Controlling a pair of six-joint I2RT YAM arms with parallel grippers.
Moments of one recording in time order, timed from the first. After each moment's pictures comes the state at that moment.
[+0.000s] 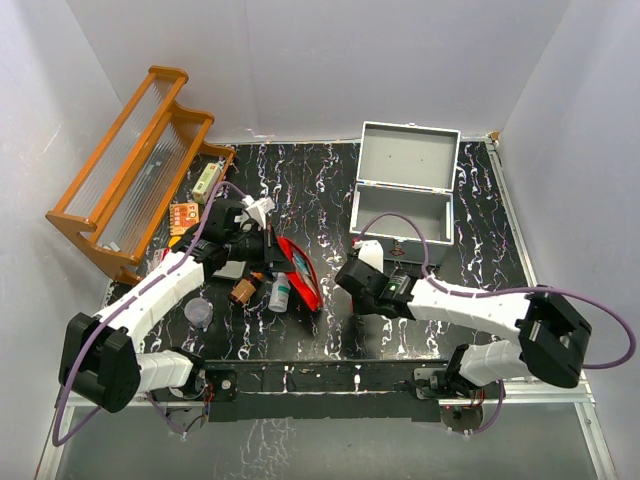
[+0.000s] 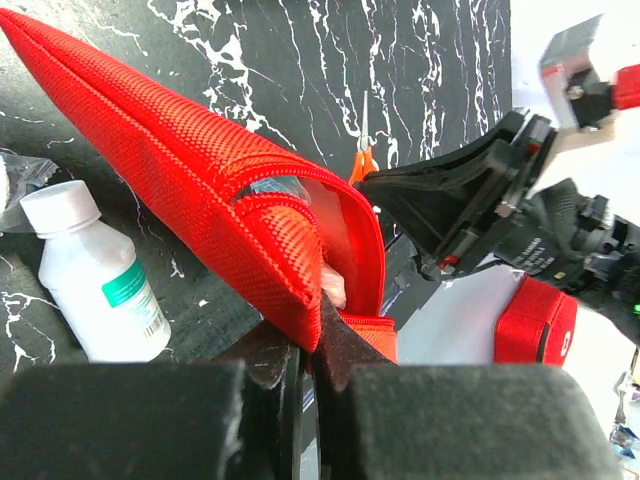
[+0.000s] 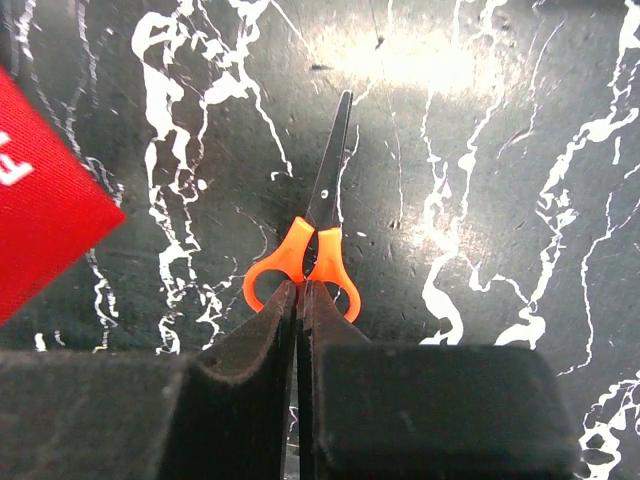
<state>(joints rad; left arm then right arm) -0.44 1.23 0.85 -0.41 0.62 -0.53 1.01 1.33 0.79 -0.58 0.38 0.80</state>
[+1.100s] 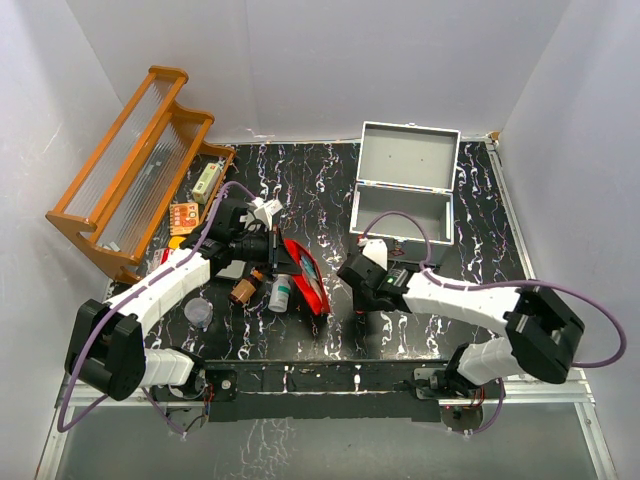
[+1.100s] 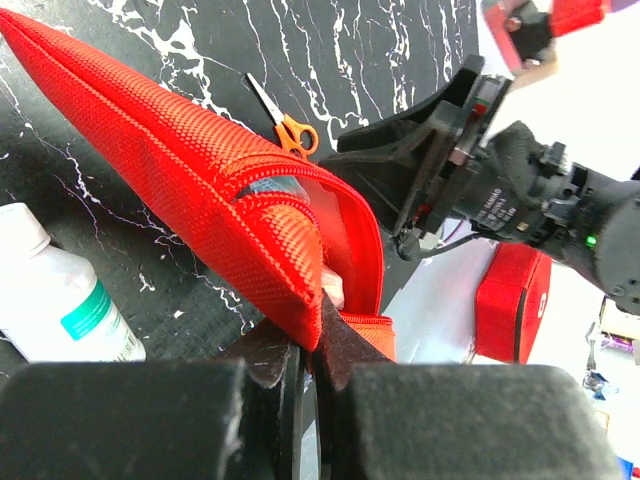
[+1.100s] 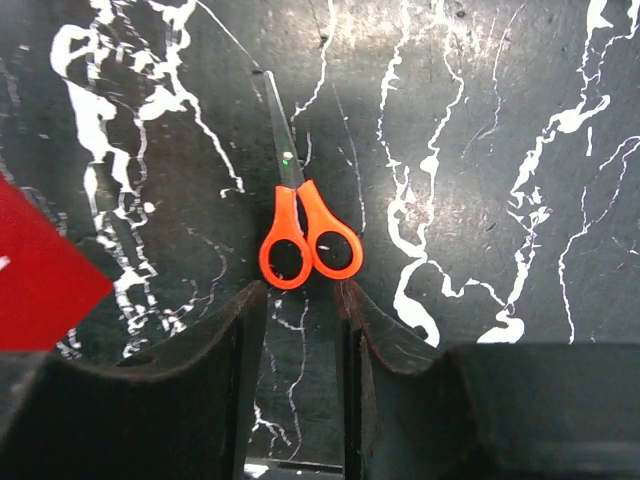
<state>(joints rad) -0.44 1.30 0.84 -0.32 0.74 -0.52 0.95 1.35 0.80 -0.59 0.37 0.81</state>
